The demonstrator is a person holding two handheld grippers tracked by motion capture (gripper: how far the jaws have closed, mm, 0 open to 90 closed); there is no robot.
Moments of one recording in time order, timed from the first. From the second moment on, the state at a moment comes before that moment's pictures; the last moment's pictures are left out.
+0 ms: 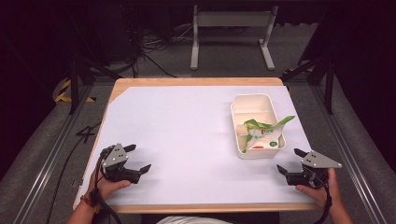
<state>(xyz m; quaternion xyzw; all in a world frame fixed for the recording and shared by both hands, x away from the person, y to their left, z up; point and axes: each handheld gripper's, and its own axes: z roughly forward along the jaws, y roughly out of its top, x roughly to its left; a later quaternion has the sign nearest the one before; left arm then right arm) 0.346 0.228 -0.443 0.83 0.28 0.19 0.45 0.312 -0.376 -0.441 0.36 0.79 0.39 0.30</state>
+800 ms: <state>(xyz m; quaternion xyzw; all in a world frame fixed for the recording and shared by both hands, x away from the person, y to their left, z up) 0.349 0.227 -0.444 0.83 0.28 0.19 0.45 0.311 -0.376 -0.441 0.36 0.79 0.39 0.30</state>
